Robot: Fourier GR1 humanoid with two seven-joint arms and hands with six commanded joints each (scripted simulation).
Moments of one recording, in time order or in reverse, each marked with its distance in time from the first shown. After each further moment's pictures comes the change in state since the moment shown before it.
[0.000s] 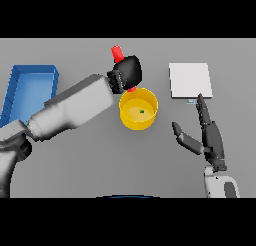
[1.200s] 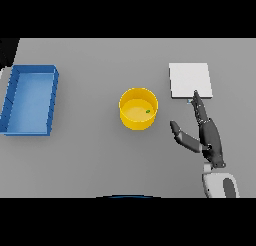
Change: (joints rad) left arm -0.400 0.259 0.634 0.472 0.402 0.022 0.135; right arm -0.035 -0.006 0.006 0.019 -0.029 0.033 -0.042
